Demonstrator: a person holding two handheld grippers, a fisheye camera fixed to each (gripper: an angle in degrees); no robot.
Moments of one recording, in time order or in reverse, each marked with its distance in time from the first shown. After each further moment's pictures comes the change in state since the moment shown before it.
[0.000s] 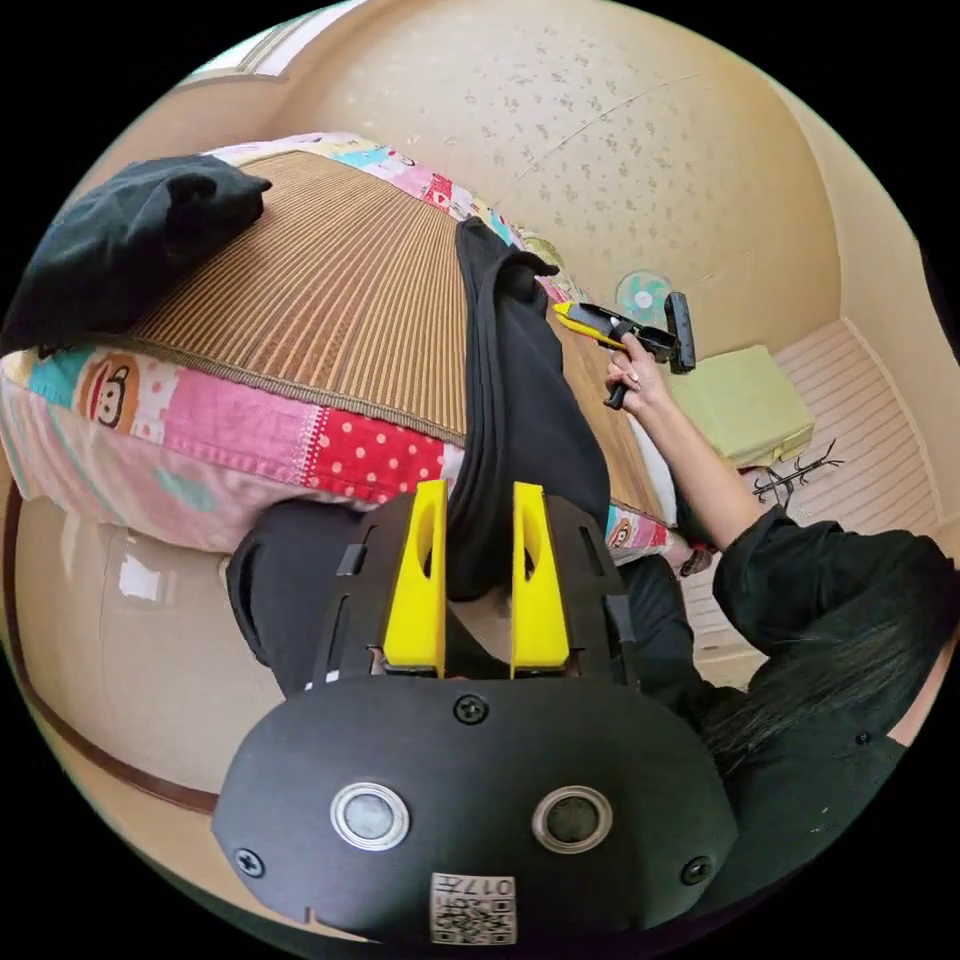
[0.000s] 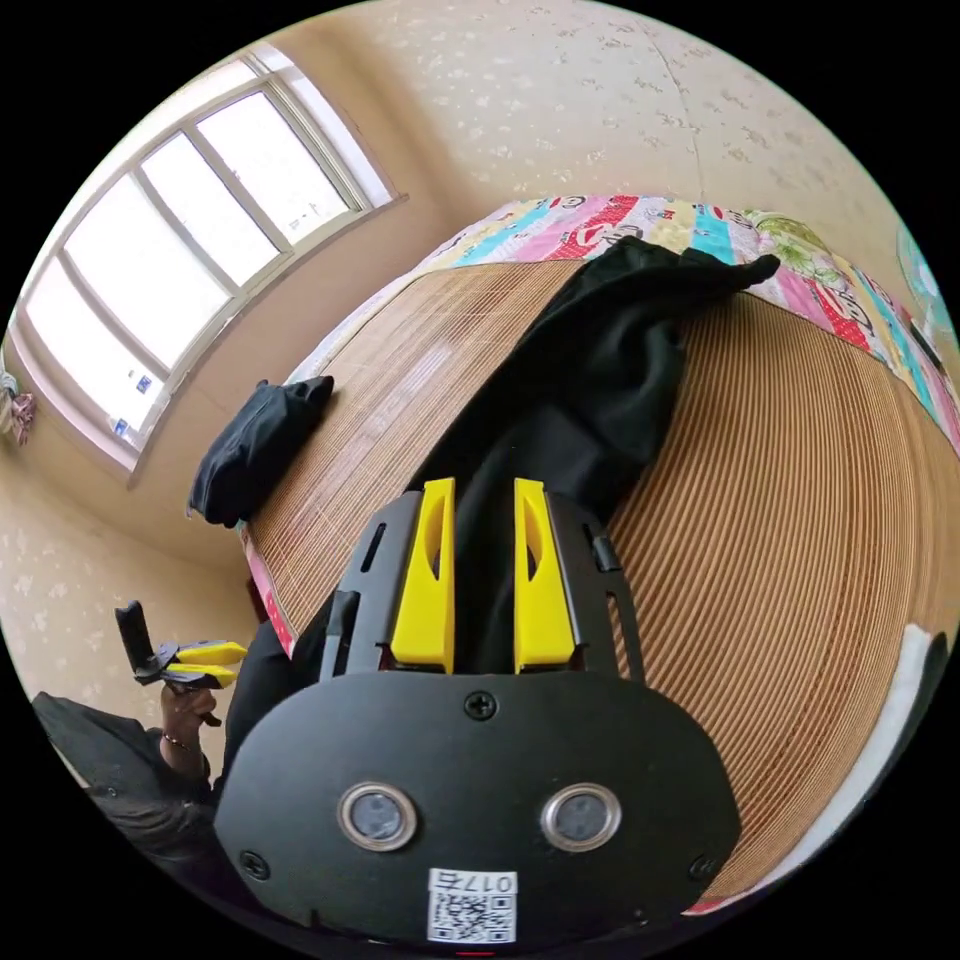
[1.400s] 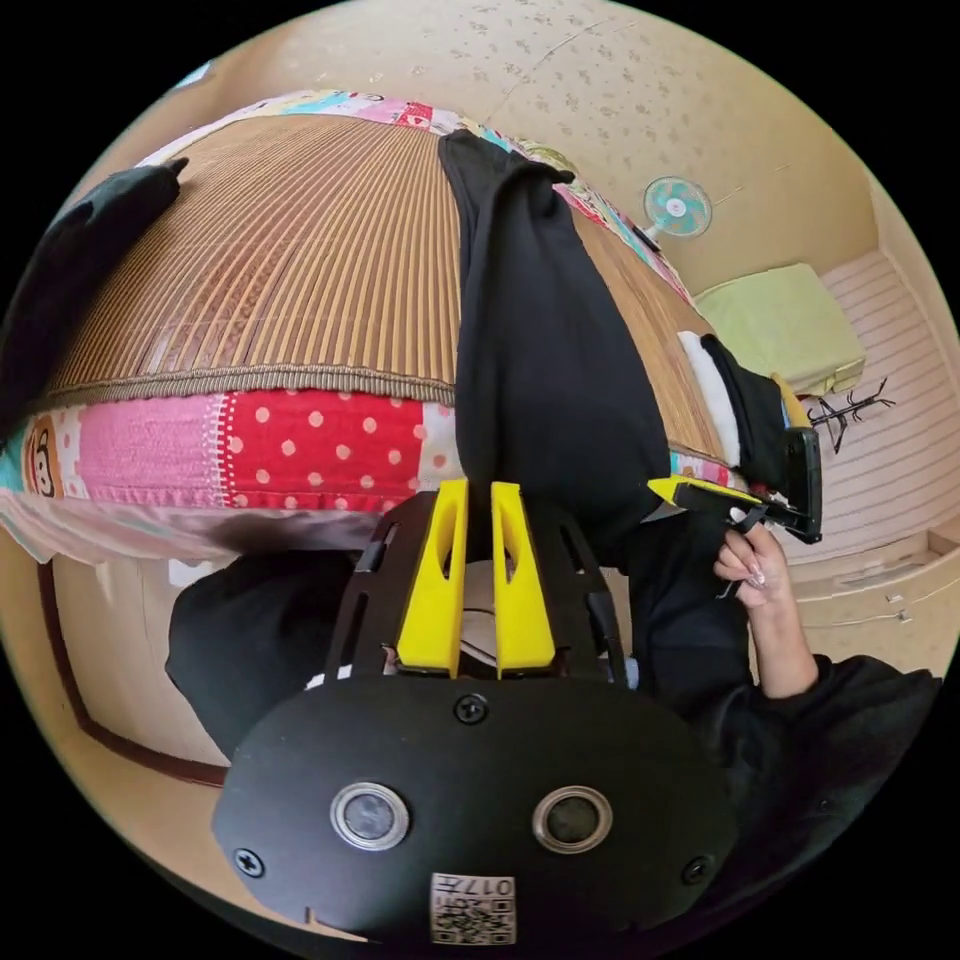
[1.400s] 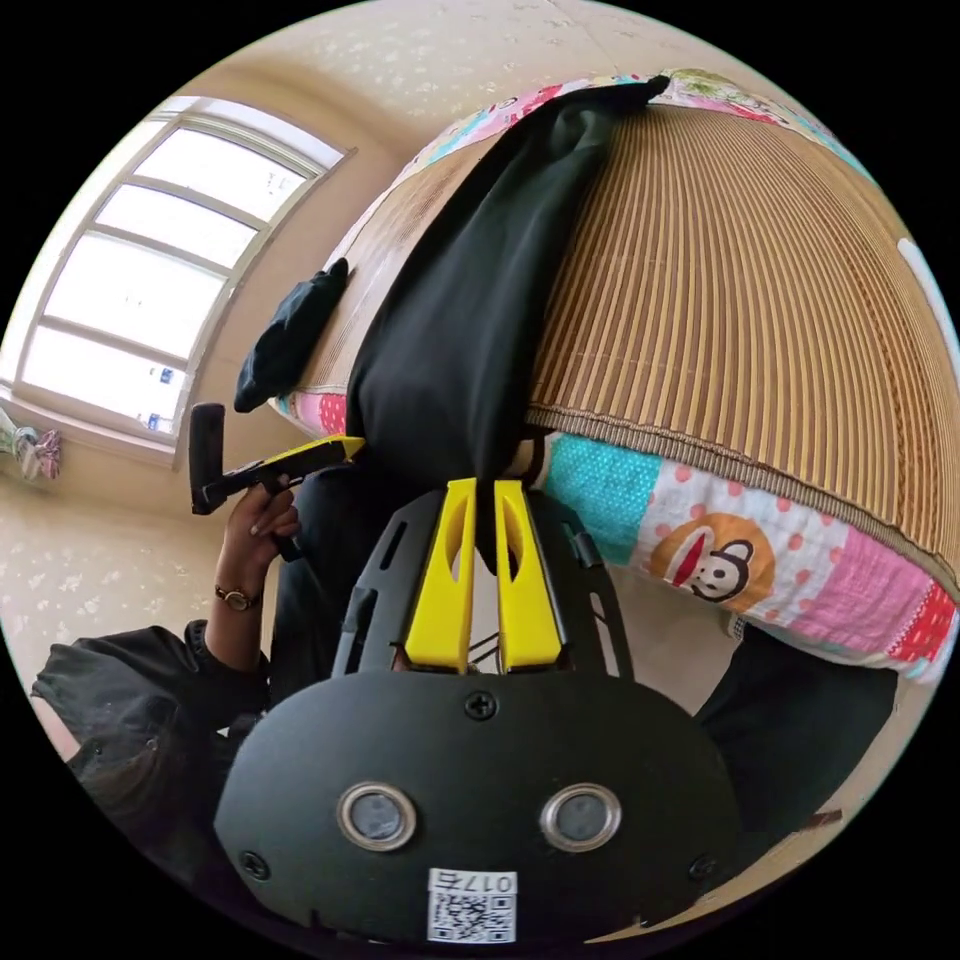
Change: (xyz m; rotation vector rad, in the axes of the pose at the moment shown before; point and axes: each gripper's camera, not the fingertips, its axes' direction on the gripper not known) left arm 0.048 0.014 0.121 -0.241 -0.152 0.086; right arm -0.010 0.207 -0.011 -0.211 -0.114 0.188
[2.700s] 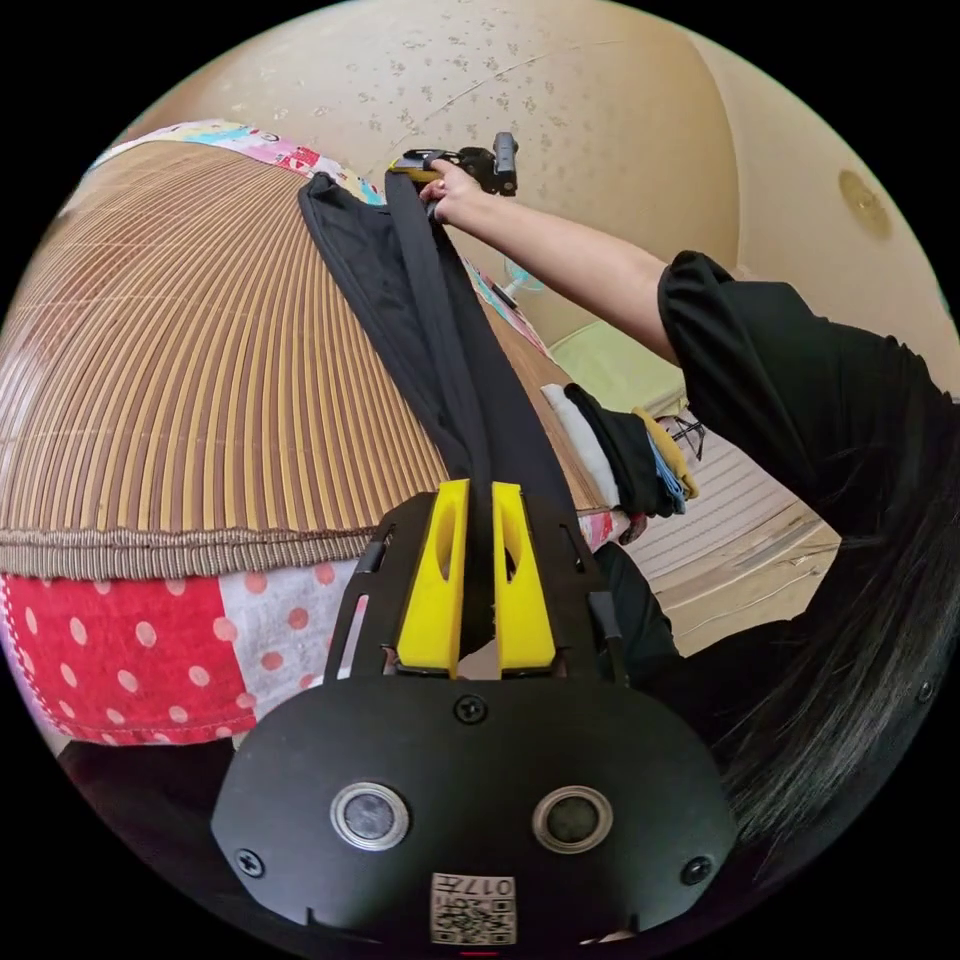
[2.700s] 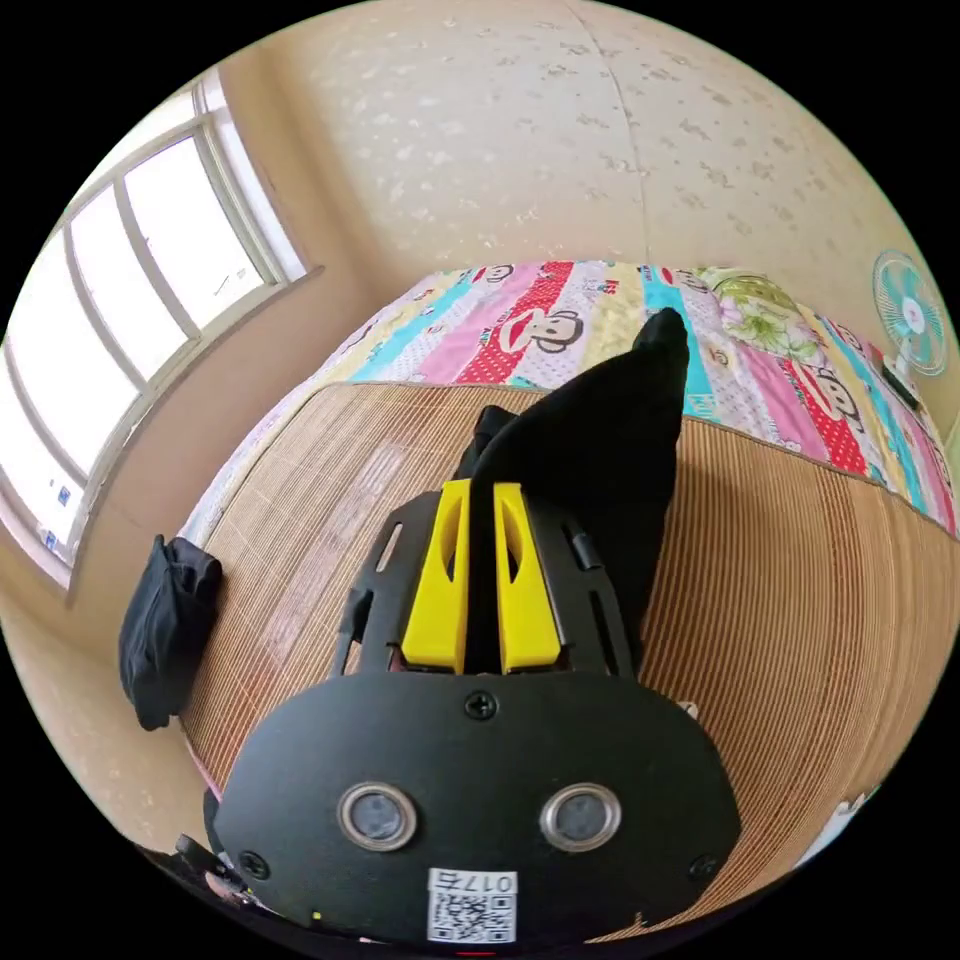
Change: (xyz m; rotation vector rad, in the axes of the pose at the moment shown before) left arm 0.013 -0.026 0.032 0.233 0.442 0.122; right arm 0.002 -0.517 0.014 0.270 0.151 -0.163
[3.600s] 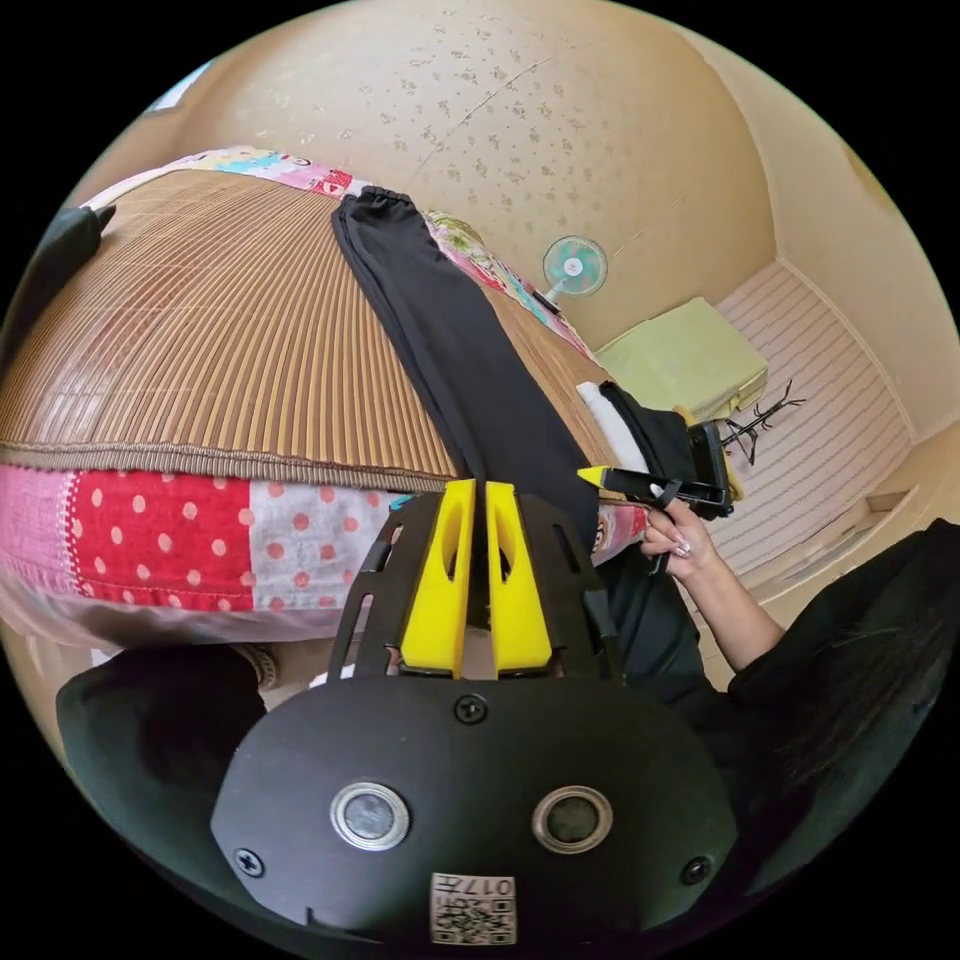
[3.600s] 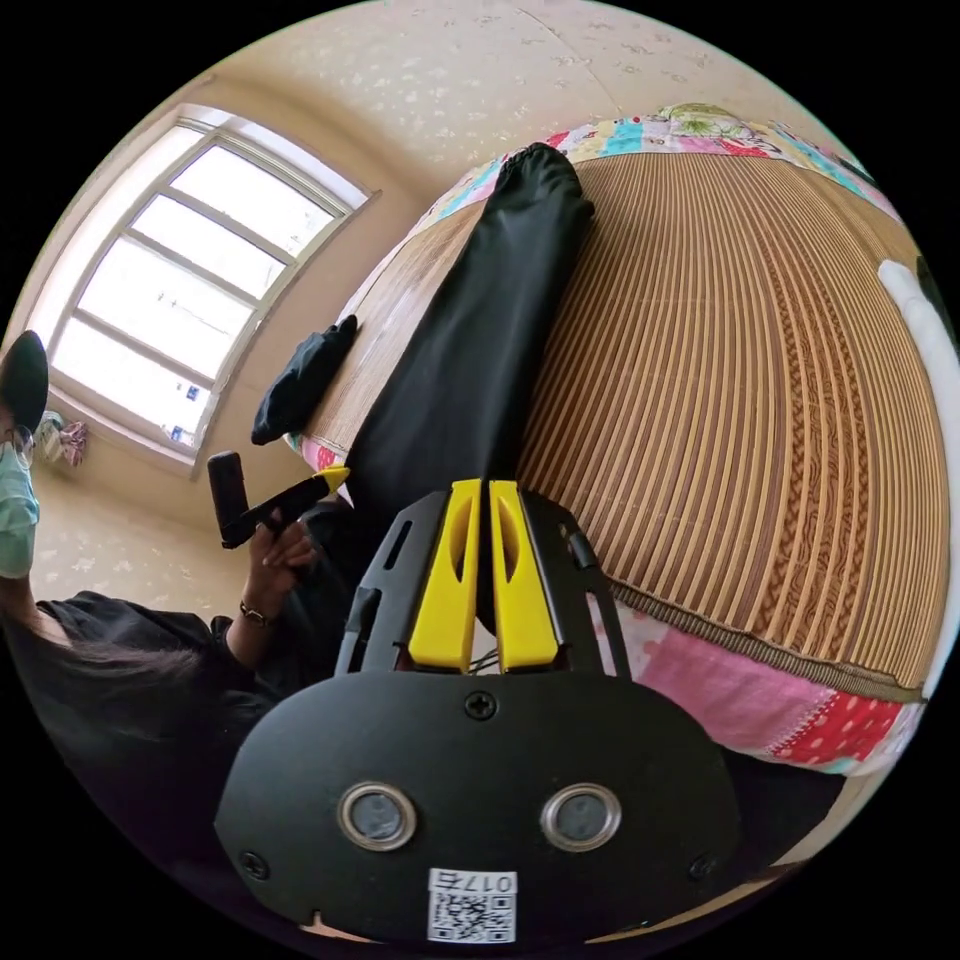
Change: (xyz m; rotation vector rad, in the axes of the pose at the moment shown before) left arm 0.020 0.009 0.007 0.037 -0.179 -0.016; right arm 0.020 0.457 -0.179 -0.082 -0.216 0.148
